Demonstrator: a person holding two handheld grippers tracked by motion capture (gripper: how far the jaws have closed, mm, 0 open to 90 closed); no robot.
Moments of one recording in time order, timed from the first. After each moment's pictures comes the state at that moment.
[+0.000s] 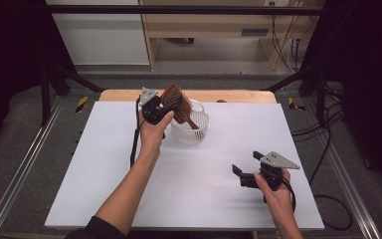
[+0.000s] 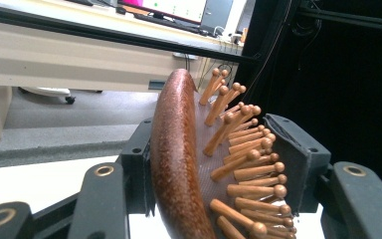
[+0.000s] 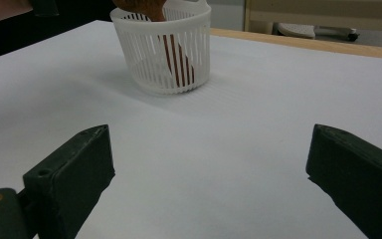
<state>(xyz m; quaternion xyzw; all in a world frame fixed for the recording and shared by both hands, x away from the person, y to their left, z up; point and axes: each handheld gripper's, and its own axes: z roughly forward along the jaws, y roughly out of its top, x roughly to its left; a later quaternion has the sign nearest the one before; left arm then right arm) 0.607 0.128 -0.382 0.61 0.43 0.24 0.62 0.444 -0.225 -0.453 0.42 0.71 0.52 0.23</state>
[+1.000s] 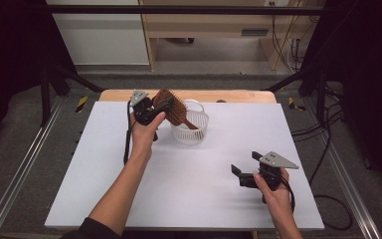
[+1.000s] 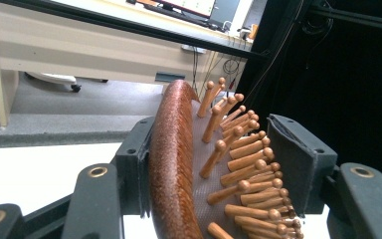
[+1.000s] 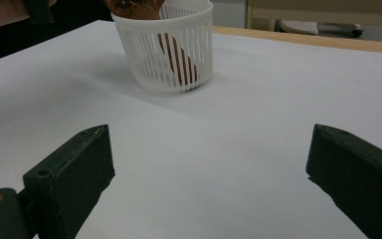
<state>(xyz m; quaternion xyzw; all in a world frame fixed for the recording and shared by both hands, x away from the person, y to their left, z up) 0.612 0.153 -0.392 0.61 0.45 0.23 0.61 0.446 -0.223 -0.455 0.42 0.71 0.52 0.23</state>
